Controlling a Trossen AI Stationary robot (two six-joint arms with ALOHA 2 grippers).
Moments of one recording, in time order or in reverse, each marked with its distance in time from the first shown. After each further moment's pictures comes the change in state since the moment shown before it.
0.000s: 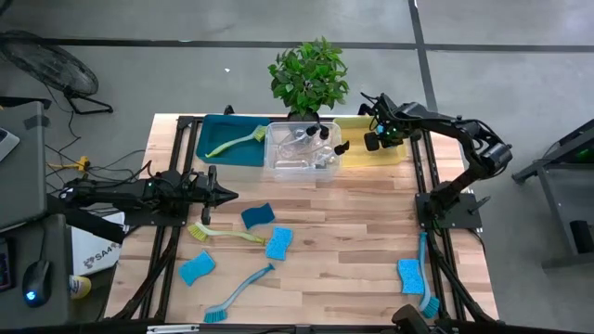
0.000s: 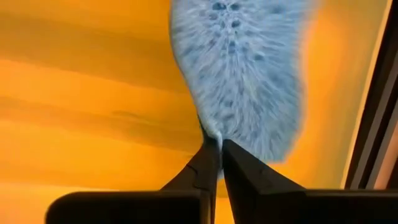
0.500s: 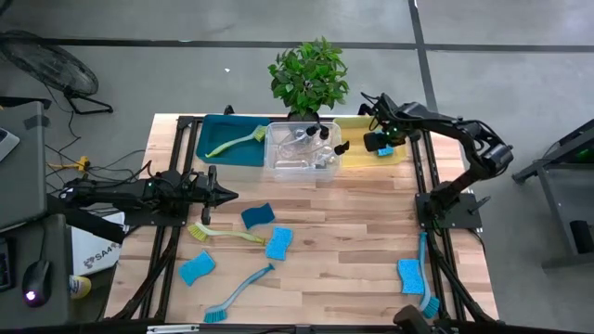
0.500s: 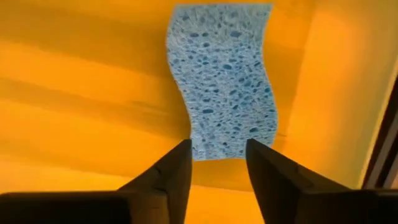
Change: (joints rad) left arm 0.000 0.000 0.000 0.000 0.000 0.000; right arm 0.001 -0.012 0.000 -0.005 -0.053 -0.018
